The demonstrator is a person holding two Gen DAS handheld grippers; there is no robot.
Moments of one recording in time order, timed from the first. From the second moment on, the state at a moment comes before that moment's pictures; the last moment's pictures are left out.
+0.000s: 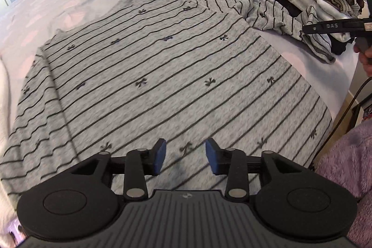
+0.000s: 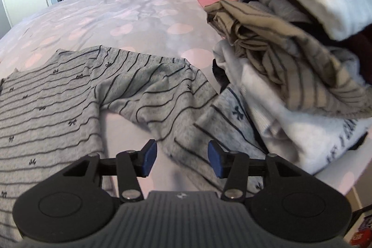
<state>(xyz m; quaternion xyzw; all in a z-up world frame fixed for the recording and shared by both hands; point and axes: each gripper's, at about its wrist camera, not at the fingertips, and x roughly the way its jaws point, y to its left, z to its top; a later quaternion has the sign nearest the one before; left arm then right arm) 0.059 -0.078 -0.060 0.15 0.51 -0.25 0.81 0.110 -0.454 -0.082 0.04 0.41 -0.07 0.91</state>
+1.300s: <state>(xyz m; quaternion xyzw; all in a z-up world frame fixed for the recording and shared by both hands) 0.014 -0.003 -0.067 0.04 0.52 -0.18 0.83 -0.010 -0.199 -0.098 -0.16 0.50 0.40 0.75</state>
